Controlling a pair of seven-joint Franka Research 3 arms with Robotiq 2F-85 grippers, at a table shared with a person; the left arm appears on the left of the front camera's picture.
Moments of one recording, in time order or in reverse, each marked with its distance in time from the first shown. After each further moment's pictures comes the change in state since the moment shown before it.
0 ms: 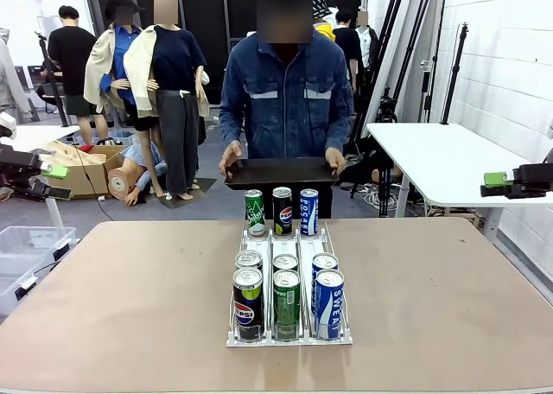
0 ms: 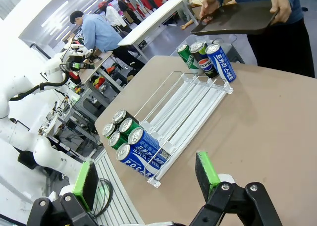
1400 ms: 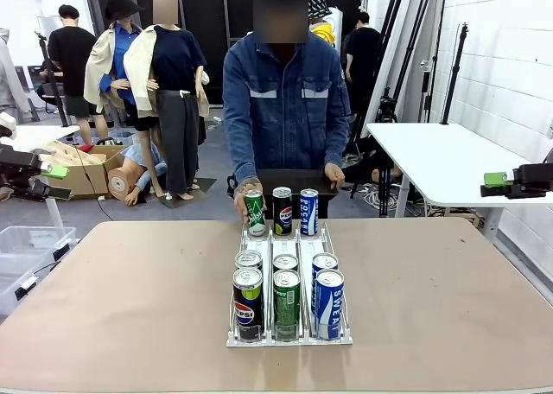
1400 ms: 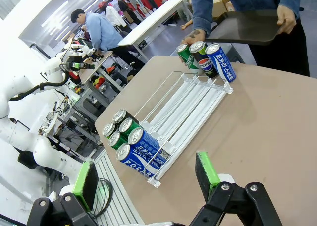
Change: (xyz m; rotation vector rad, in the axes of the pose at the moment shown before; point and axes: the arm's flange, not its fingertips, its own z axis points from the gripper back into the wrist) left arm 0.000 0.000 0.000 0.000 0.000 0.000; right arm 0.000 0.000 0.000 0.000 0.000 0.000
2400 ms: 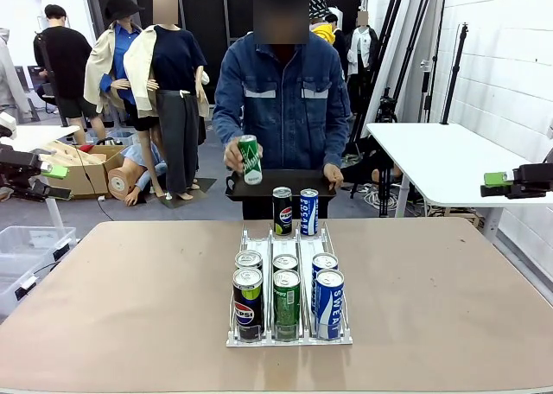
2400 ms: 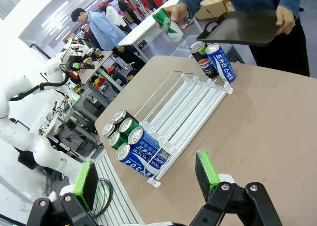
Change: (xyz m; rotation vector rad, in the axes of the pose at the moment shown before) left arm 0.000 0.000 0.000 0.000 0.000 0.000; right arm 0.000 0.000 0.000 0.000 0.000 0.000
